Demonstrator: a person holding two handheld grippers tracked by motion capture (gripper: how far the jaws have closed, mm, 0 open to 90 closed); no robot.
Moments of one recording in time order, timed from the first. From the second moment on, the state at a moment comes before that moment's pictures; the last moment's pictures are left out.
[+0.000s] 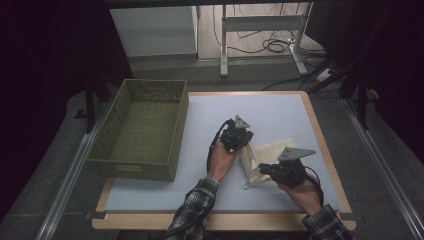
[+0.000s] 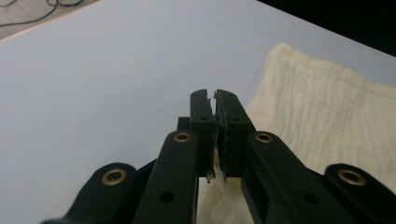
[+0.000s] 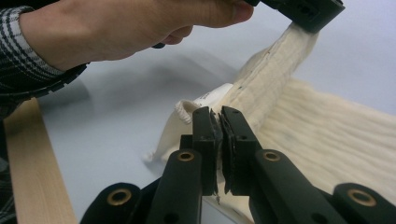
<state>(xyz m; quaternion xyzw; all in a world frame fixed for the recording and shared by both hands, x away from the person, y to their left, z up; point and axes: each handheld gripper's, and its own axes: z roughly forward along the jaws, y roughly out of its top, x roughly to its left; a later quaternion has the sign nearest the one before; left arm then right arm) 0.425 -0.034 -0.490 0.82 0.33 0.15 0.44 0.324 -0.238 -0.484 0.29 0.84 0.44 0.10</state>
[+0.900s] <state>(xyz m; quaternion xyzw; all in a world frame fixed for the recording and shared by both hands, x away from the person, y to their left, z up) 0.449 -0.125 -0.489 0.84 0.27 0.14 0.45 0.324 -0.330 -0.484 0.37 0.81 0.44 0.15</state>
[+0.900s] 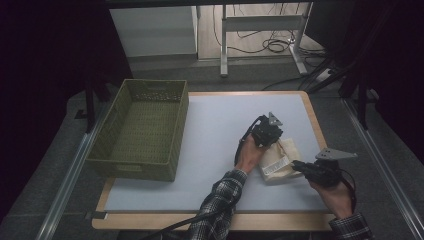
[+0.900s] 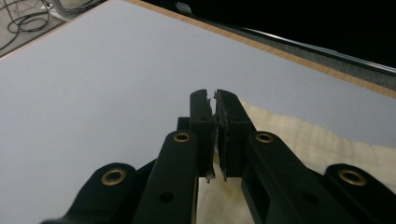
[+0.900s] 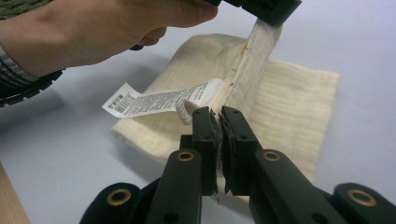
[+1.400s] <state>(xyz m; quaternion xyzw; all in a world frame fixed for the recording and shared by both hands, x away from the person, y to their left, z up) 0.459 -0.140 -0.498 0.83 0.30 0.14 0.45 0.338 -0.348 -0.503 0.40 0.80 0.42 0.15</state>
